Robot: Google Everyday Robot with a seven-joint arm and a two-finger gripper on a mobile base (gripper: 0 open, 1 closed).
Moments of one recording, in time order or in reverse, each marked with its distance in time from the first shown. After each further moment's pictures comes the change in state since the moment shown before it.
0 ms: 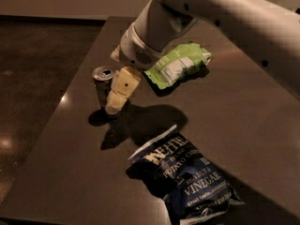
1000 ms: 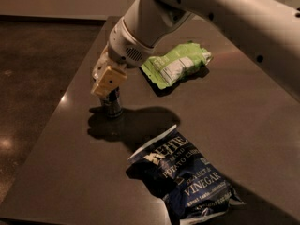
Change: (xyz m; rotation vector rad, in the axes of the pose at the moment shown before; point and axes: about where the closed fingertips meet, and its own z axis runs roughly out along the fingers) arm -0.031 0.012 0.001 -0.031 -0.040 -0.061
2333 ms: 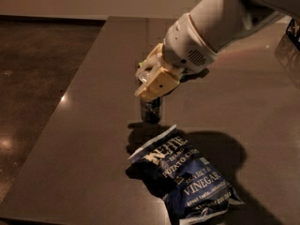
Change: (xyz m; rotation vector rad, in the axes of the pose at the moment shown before) arm 0.051 0.053 -0.086 0.080 -0.026 0.098
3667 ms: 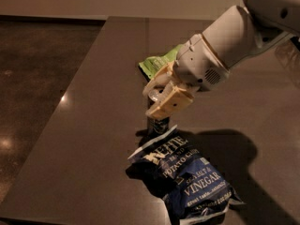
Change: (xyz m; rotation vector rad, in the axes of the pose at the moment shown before) arm 0.033 0.031 0.003 -0.119 -0.038 -0.041
